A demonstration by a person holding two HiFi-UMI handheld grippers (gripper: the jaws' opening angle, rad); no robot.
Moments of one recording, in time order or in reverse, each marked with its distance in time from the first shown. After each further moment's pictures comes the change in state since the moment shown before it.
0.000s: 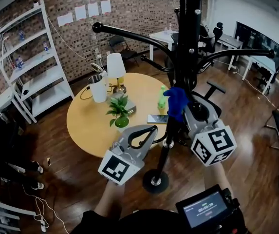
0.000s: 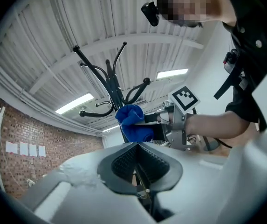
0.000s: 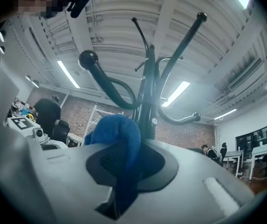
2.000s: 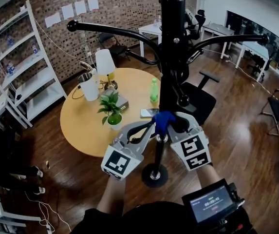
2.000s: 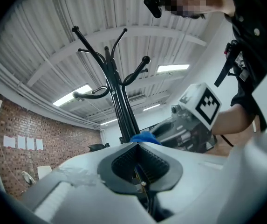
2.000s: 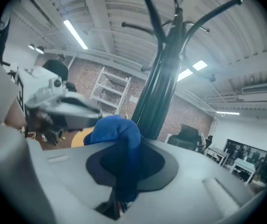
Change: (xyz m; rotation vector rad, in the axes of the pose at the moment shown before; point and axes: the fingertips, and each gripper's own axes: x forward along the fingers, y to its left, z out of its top) left arm 0.023 -0.012 -0.043 -0.016 0.085 -0.036; right arm -0.021 0.022 -0.120 -0.193 0.433 0.013
